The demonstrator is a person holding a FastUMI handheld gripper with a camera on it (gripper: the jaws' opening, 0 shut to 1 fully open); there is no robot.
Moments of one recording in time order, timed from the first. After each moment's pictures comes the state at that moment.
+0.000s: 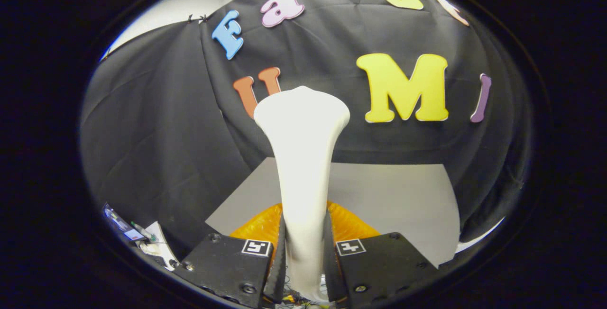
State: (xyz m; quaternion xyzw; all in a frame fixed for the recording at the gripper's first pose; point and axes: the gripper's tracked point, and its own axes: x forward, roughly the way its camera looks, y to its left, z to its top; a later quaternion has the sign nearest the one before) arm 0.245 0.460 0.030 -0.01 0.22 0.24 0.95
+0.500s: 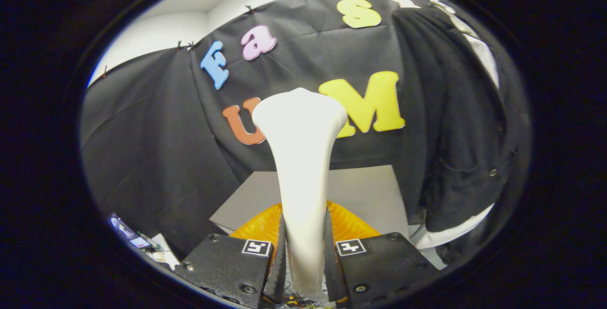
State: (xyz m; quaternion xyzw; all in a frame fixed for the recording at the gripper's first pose) arm 0.164 0.331 0.070 0.05 0.16 0.19 0.97
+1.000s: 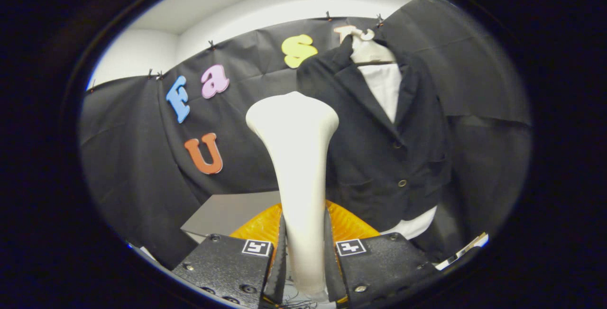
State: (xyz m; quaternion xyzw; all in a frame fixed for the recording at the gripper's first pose) arm 0.086 0.170 0.122 0.08 0.06 0.06 0.99
